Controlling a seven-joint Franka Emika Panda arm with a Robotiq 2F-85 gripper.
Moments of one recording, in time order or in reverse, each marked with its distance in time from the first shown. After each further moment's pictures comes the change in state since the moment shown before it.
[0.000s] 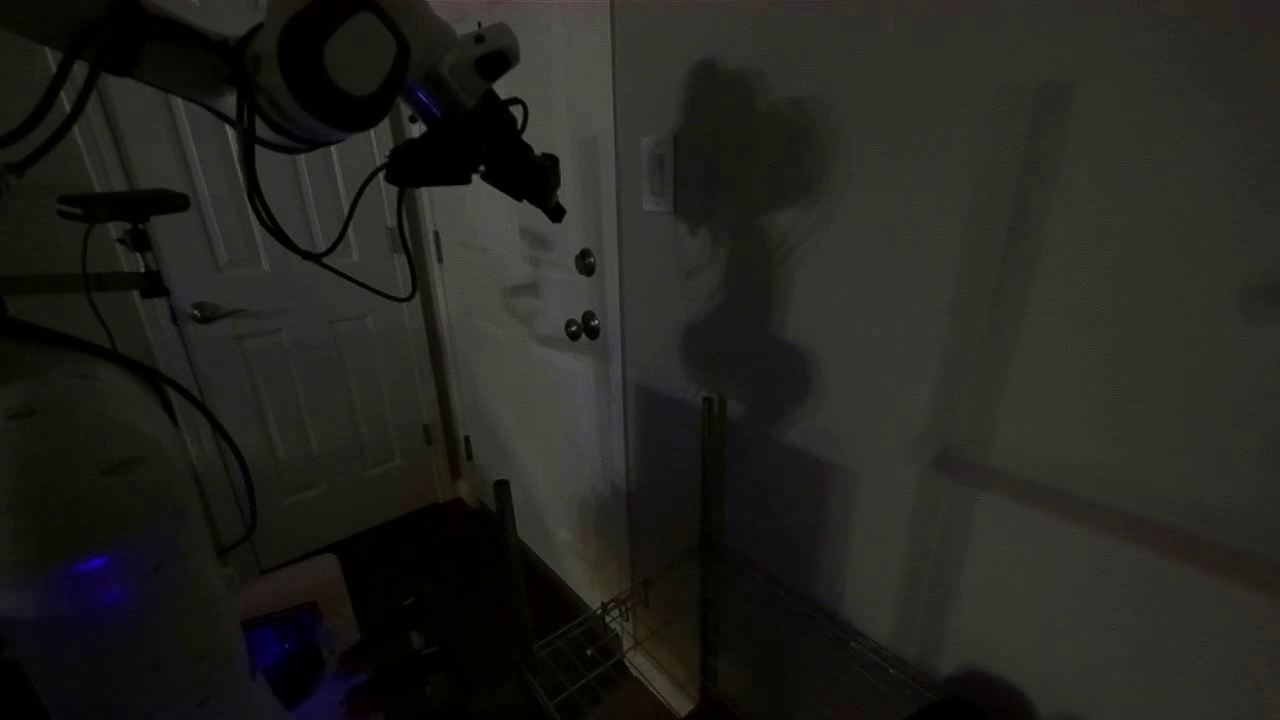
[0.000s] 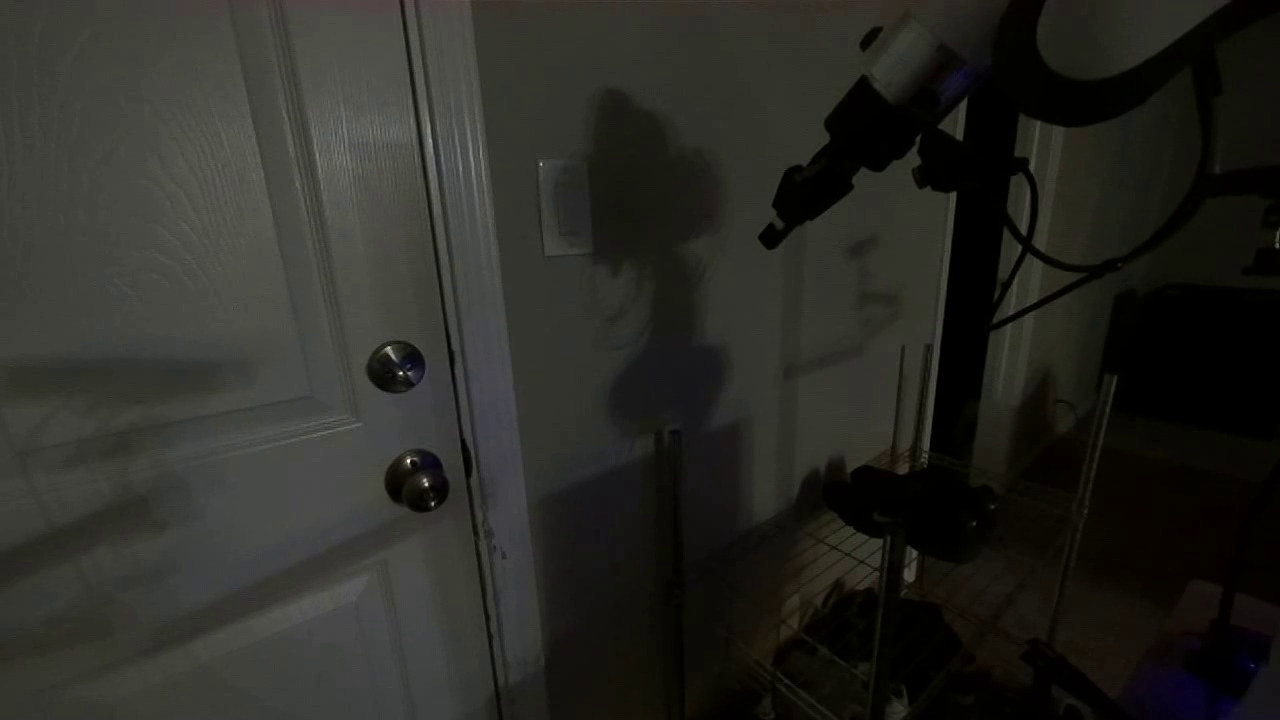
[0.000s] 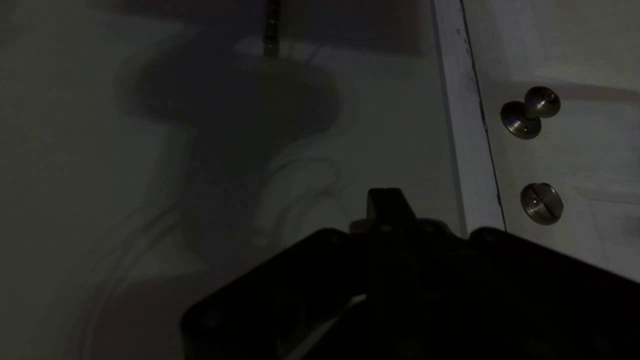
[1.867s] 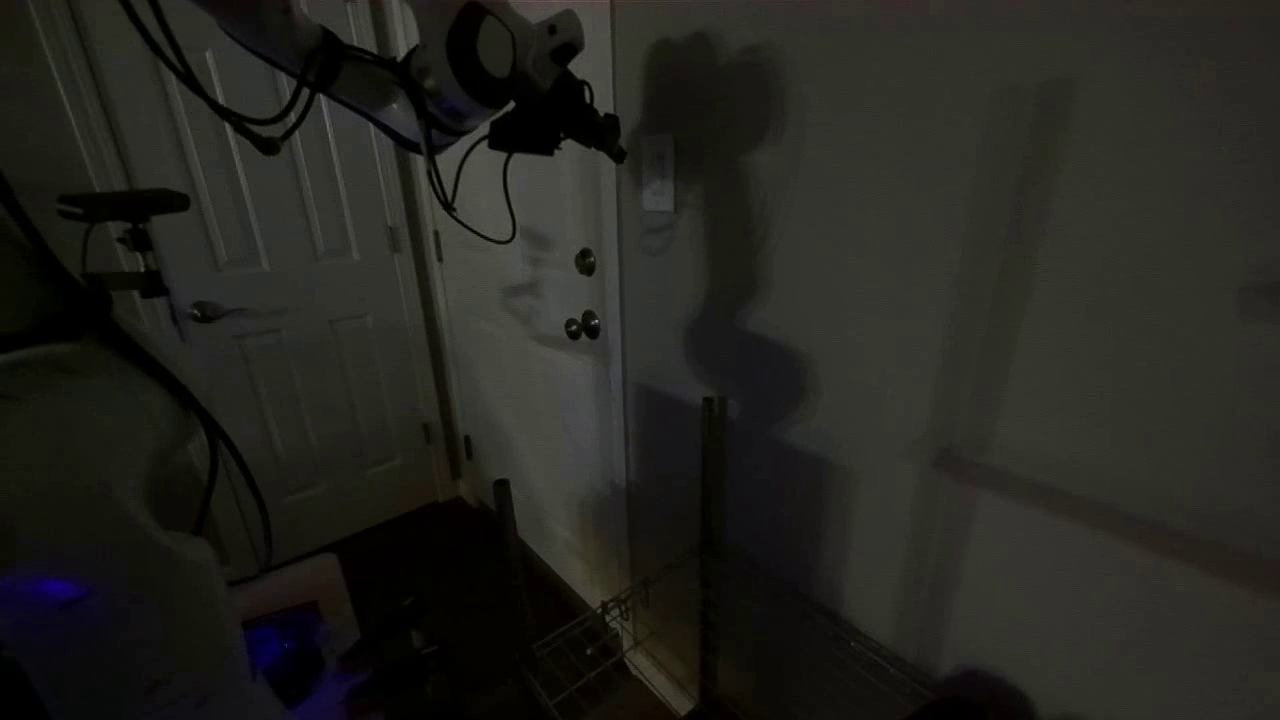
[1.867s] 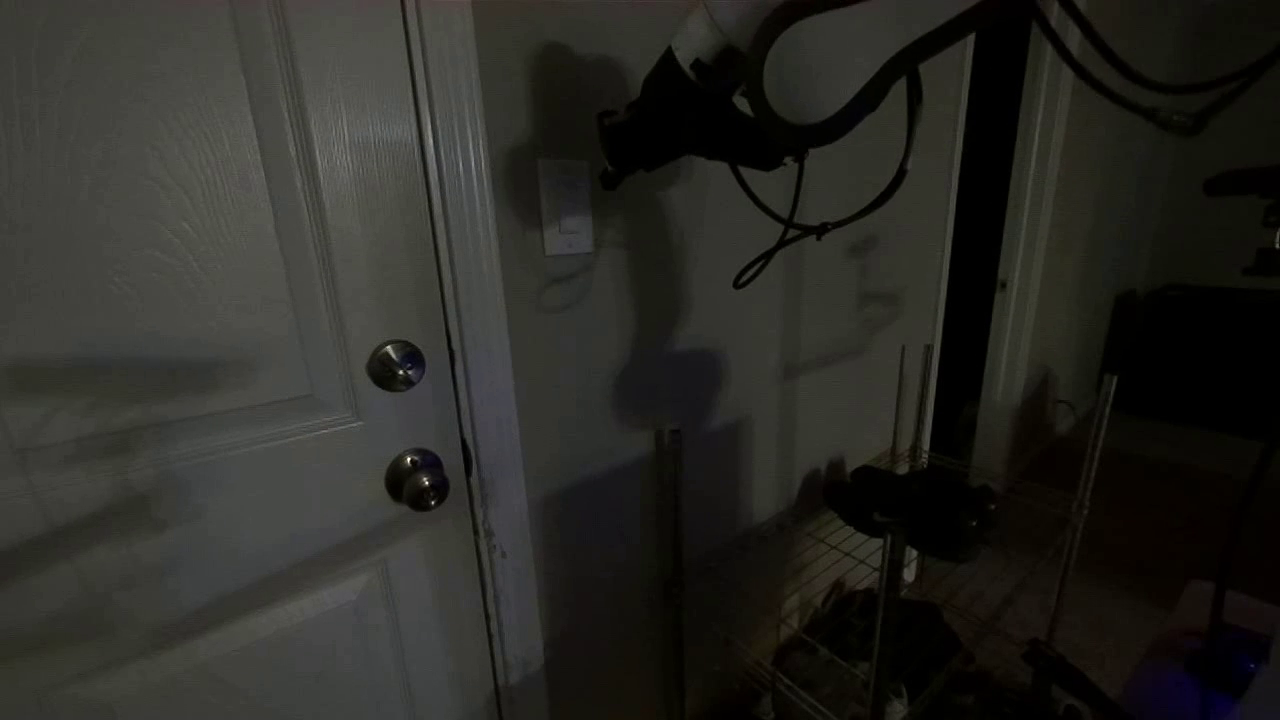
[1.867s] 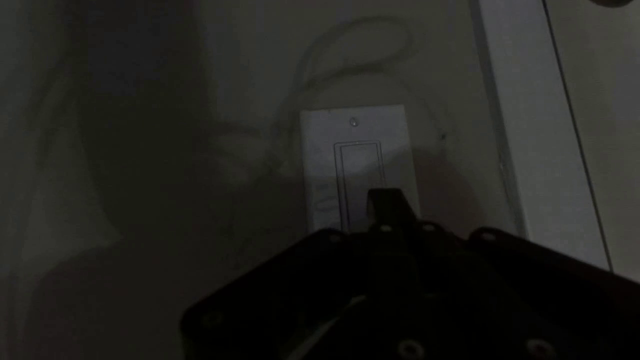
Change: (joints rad) arm -0.553 0.500 0.559 0.524 -0.189 0.226 0.415
